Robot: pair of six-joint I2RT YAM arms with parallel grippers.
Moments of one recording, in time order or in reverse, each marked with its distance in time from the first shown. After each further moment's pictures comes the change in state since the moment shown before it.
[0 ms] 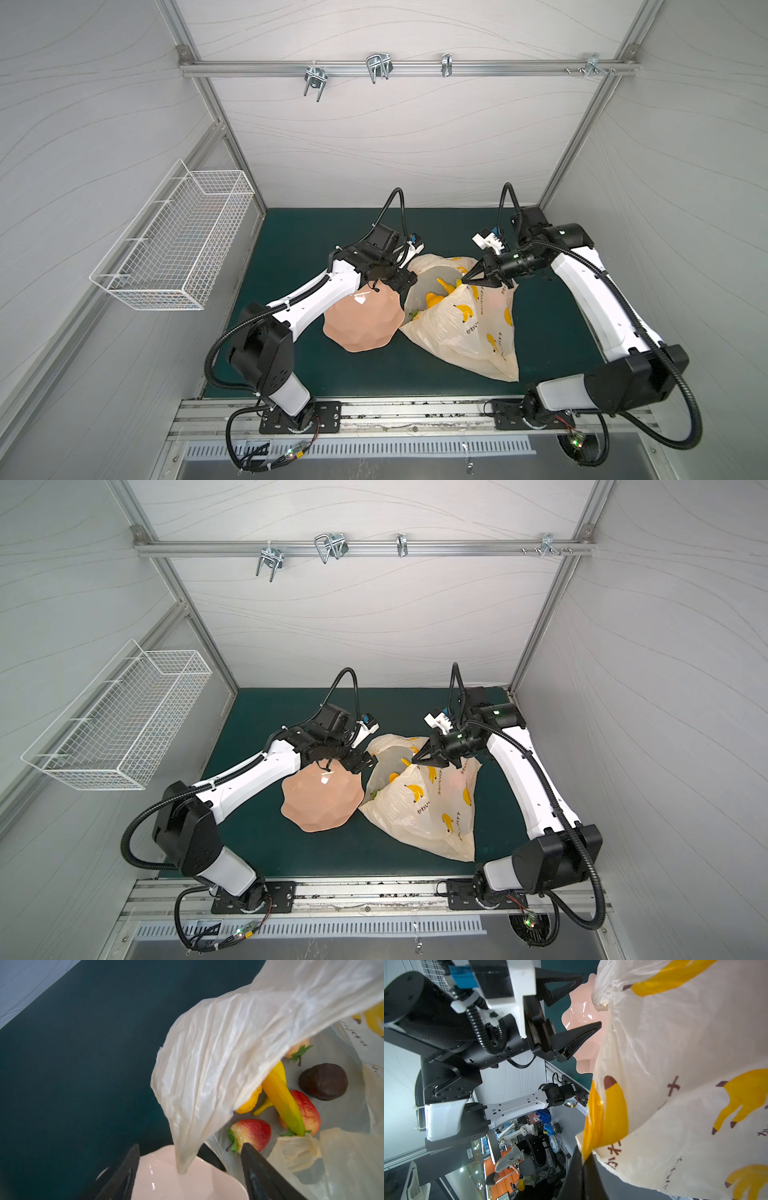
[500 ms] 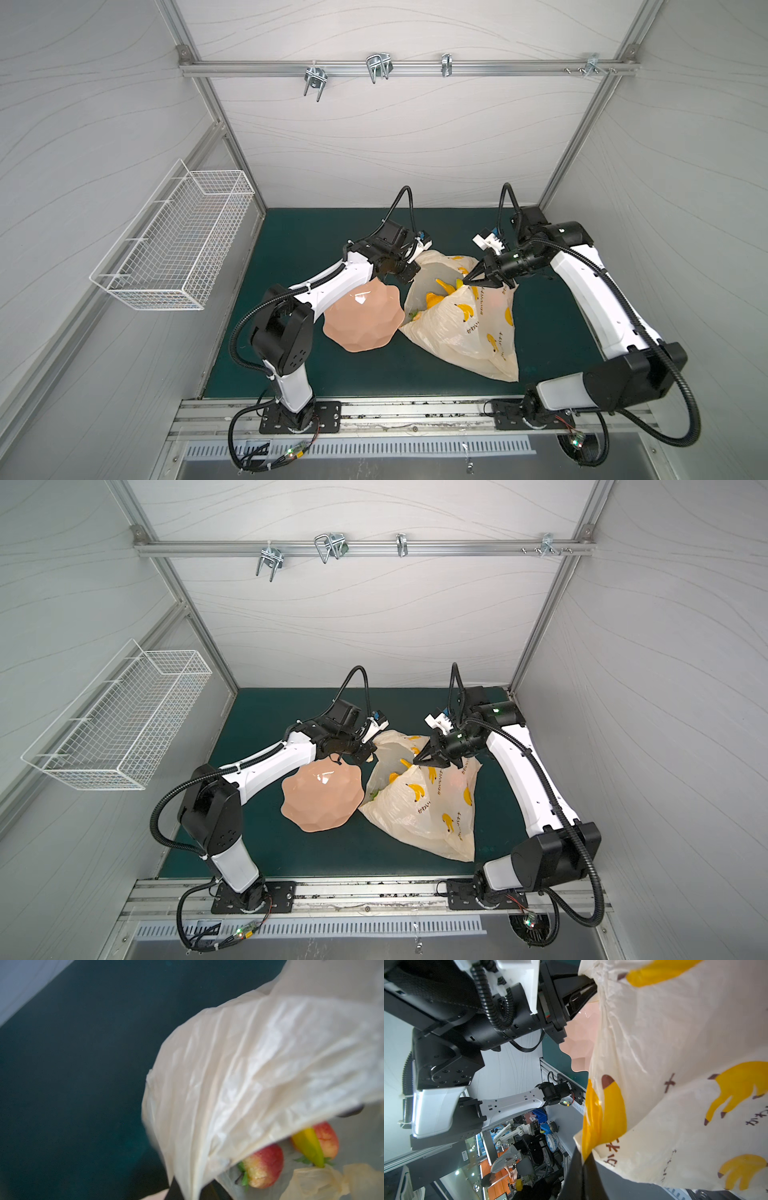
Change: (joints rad) left arm 0.003 0.126 0.087 0.043 0.054 0.014; right arm 0.000 0.024 0.035 -0.044 0.041 -0.021
